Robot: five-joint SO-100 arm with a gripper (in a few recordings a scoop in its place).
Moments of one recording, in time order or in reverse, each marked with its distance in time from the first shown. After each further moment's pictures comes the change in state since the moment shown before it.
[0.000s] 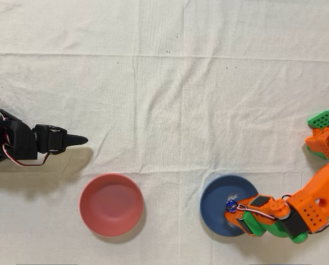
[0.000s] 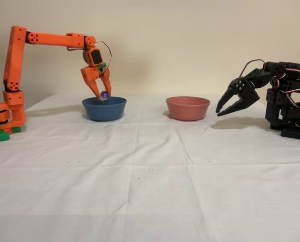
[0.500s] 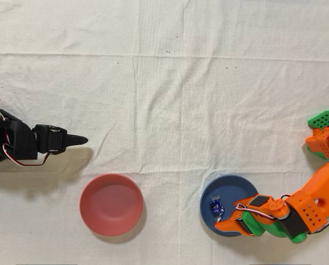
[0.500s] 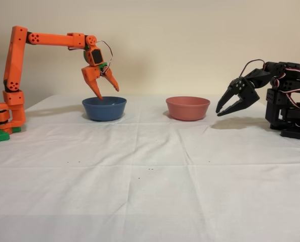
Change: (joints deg) arm 0.8 -0.4 -0.5 1.1 -0.7
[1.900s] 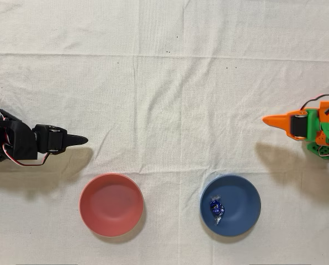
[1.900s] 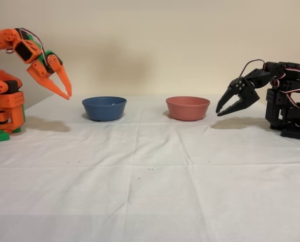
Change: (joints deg) arm 42.5 85.7 68.8 -10.9 -13.9
